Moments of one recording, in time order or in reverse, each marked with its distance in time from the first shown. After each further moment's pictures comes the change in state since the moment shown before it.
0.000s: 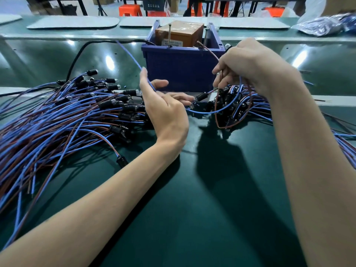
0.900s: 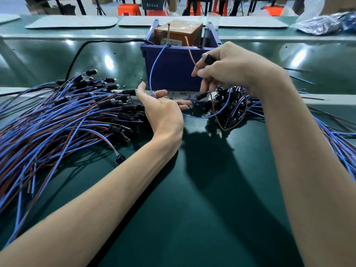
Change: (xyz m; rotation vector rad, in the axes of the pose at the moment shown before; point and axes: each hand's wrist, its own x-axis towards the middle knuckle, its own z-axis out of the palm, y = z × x) left_hand 0.004 -0.003 -0.003 0.009 0.046 -0.273; right_hand -0.020 -0.012 0.009 -0.230 -0.200 -0.162
